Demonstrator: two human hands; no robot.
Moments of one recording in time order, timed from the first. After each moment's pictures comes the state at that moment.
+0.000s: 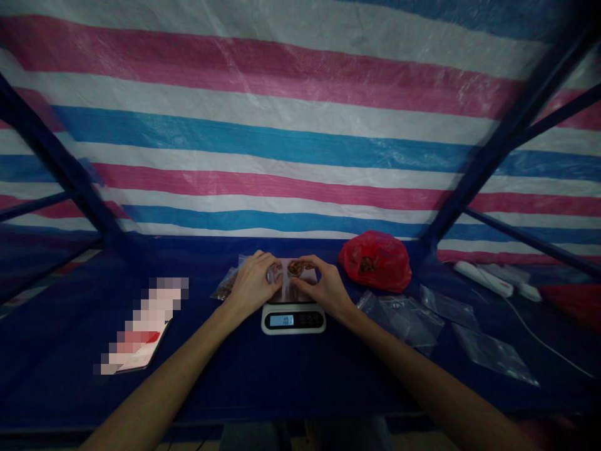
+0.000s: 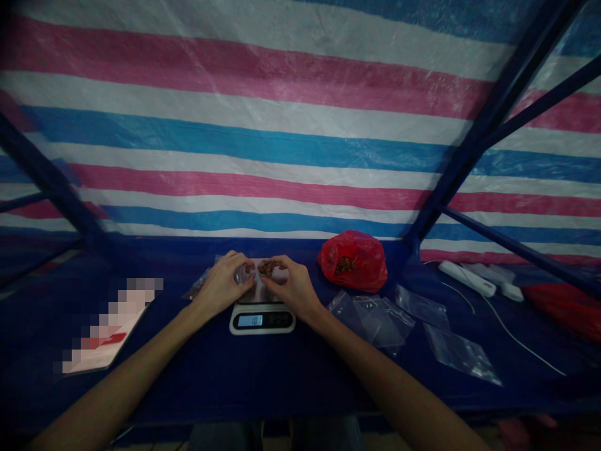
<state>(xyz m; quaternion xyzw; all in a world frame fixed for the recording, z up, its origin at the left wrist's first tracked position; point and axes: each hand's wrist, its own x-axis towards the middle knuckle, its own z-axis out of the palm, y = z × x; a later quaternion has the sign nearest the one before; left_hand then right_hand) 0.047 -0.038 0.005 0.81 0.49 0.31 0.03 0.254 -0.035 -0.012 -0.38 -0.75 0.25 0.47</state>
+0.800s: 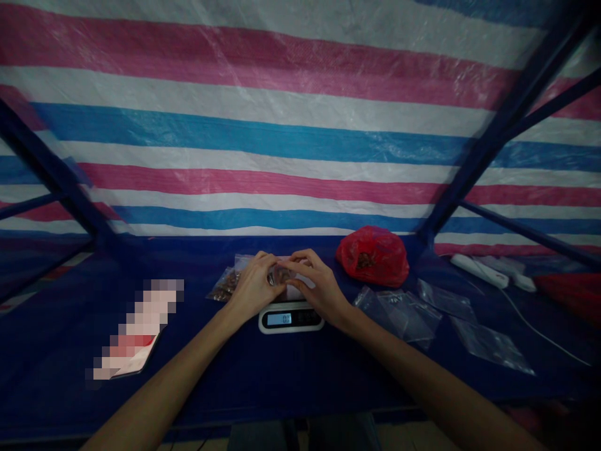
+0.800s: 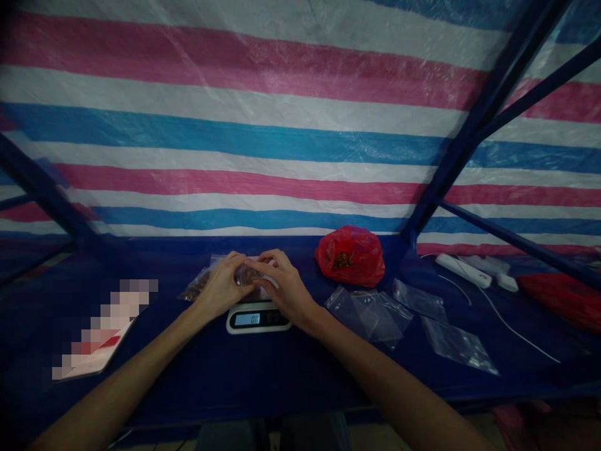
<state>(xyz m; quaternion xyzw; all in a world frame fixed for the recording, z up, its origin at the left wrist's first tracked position) 0.057 -0.045 0.002 0.80 0.47 0.37 0.11 0.251 -0.049 -0.002 -0.29 -0.82 0.15 0.46</state>
